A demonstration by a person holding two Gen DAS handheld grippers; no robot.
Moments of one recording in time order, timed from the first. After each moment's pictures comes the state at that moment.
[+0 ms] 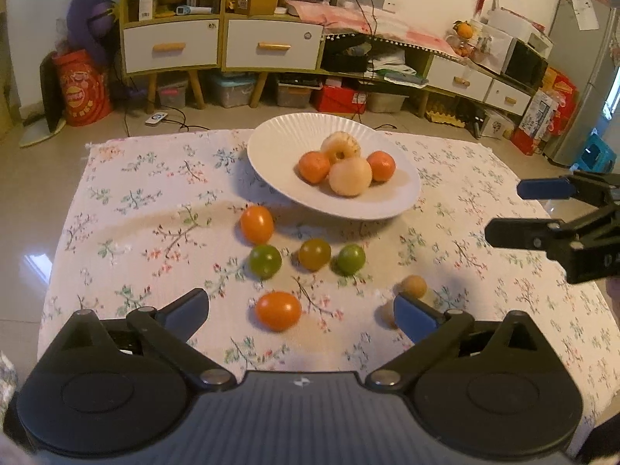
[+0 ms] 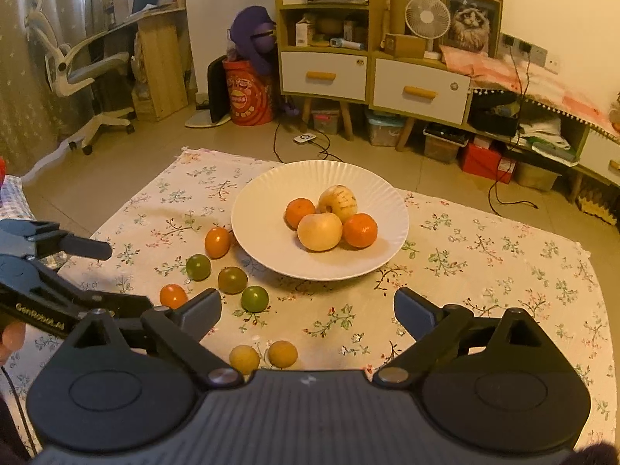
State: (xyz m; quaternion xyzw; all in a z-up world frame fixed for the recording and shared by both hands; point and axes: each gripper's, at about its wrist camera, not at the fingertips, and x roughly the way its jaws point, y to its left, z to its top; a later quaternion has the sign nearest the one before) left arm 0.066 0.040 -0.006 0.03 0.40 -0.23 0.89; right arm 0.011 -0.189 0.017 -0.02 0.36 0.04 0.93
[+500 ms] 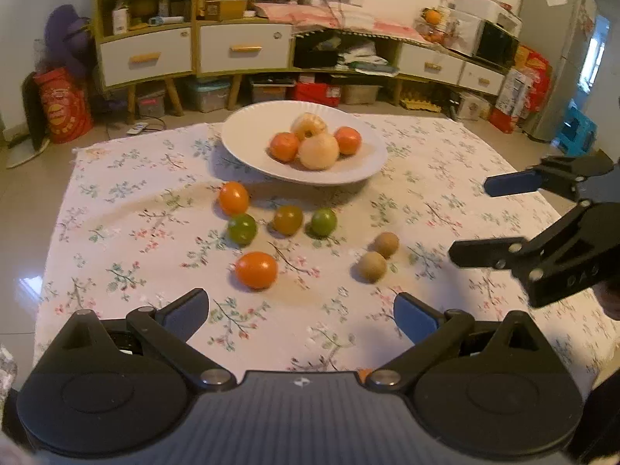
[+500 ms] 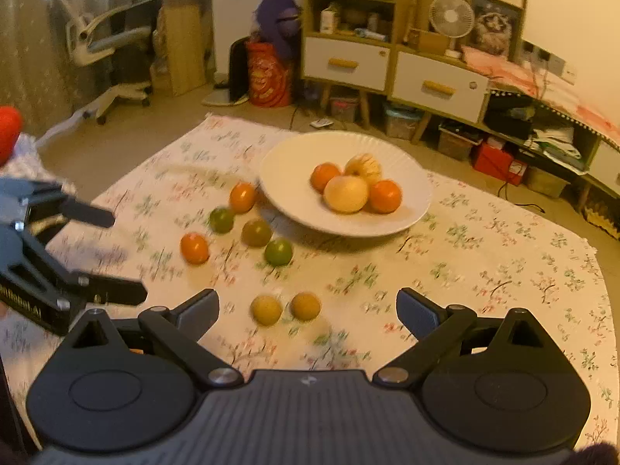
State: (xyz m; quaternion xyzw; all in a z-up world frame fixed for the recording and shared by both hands) left arm 0.028 0.043 -0.014 0.06 0.38 -0.27 0.88; right arm -0.021 -0.168 -0.005 -0.06 0.38 0.06 0.92
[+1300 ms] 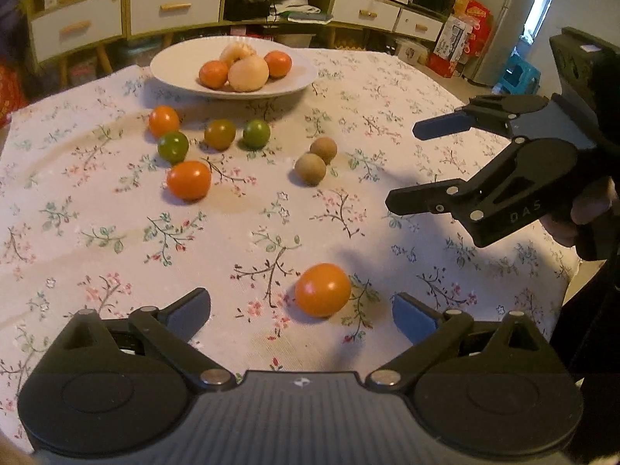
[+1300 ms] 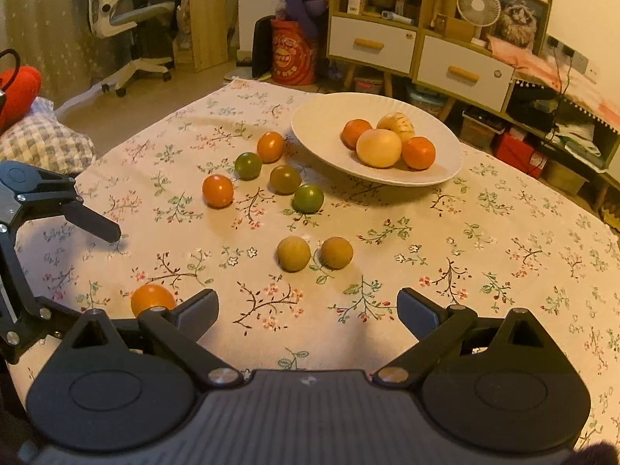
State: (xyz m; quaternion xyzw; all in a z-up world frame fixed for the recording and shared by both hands) left arm 0.002 0.047 -0.054 0.09 0.43 -0.36 0.82; right arm -0.040 -0.160 -0.036 -0.08 0.40 0.09 0.91
